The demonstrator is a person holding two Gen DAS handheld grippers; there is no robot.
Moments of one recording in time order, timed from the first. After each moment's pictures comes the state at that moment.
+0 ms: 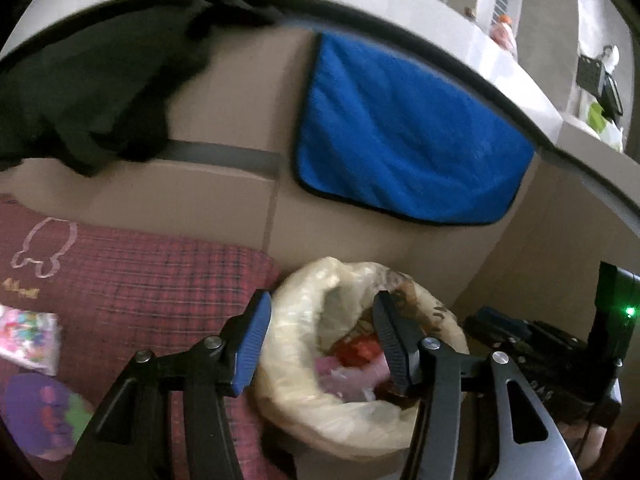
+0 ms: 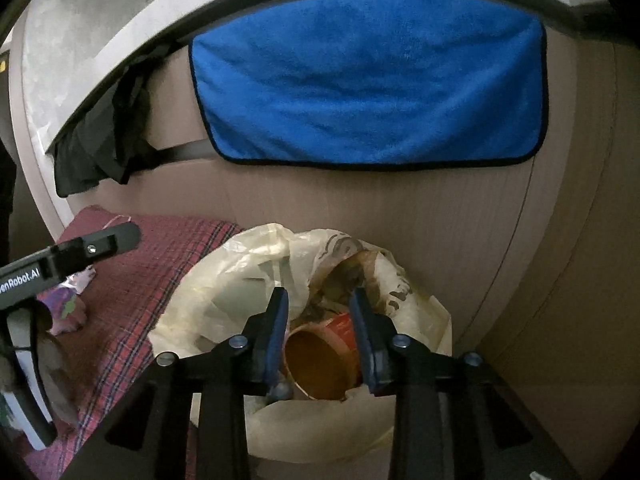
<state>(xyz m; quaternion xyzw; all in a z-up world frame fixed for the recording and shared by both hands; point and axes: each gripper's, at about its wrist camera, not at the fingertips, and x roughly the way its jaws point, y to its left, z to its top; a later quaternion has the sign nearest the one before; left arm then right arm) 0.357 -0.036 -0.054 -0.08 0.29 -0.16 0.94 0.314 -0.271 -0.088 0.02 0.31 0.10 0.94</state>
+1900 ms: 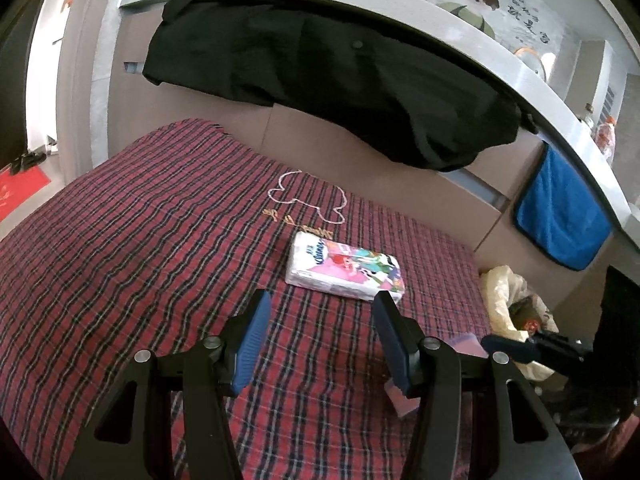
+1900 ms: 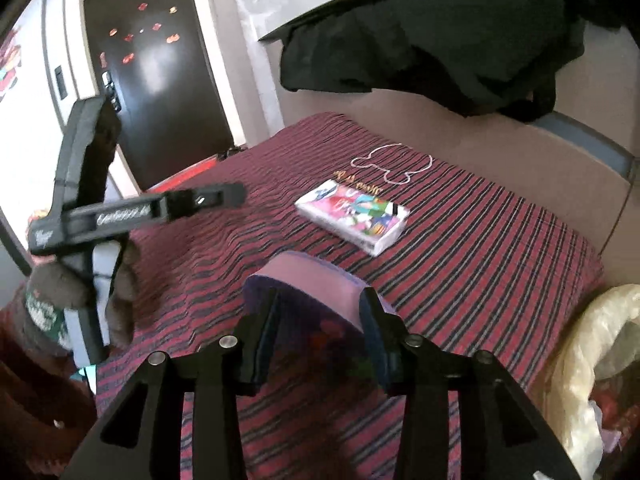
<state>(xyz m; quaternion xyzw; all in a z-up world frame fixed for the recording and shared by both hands) 0.241 0.249 -0.089 -0.17 0.30 0.01 0.94 0.259 0.024 -0.108 -0.10 0.35 0.45 0.82</state>
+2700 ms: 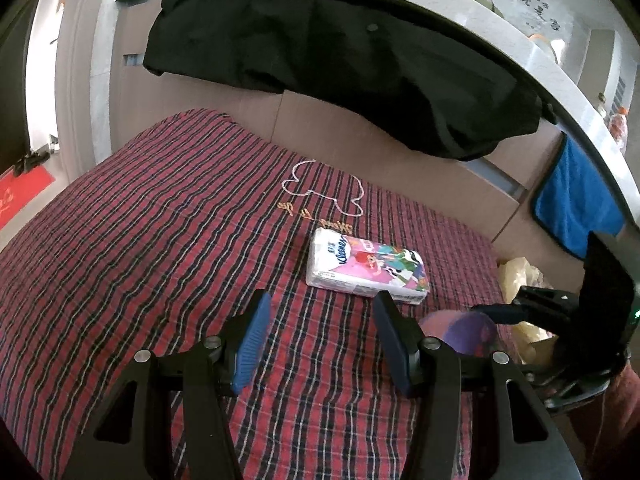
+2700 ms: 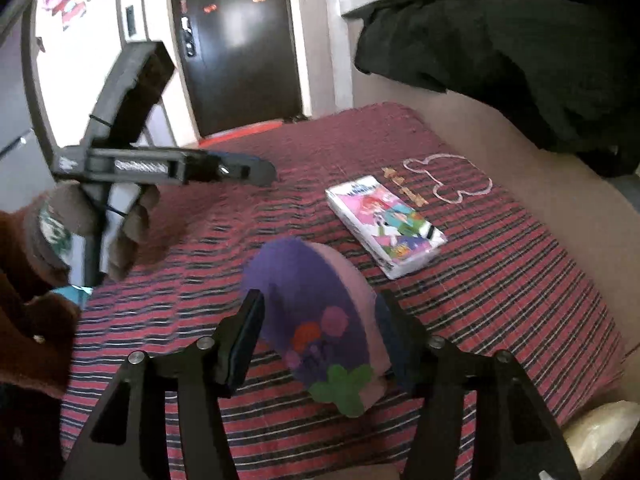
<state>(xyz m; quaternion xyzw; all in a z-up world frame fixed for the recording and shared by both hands) 0.262 0.265 -0.098 -0.16 0.33 0.01 0.93 0.306 0.048 -0.126 -0.19 0.33 0.55 0.74</state>
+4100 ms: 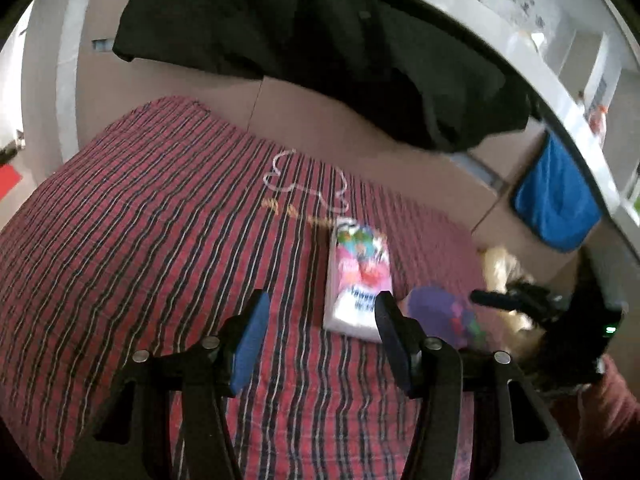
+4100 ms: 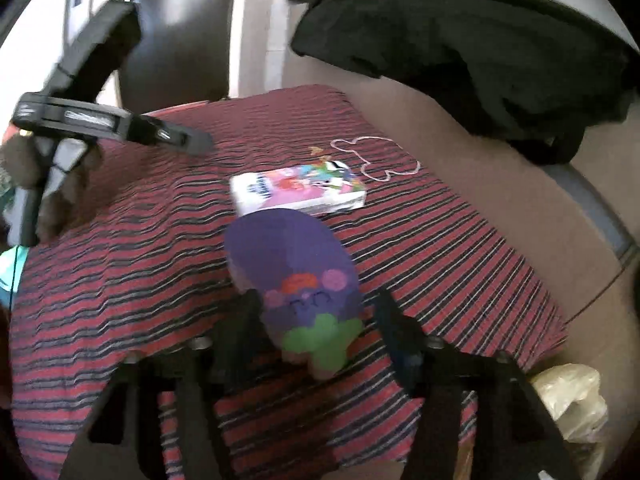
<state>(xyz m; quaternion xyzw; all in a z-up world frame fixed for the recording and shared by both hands) 0.278 0.290 -0.095 -0.18 0.35 -0.06 0.92 0.297 0.042 -0.134 -0.24 0.32 0.43 0.81</state>
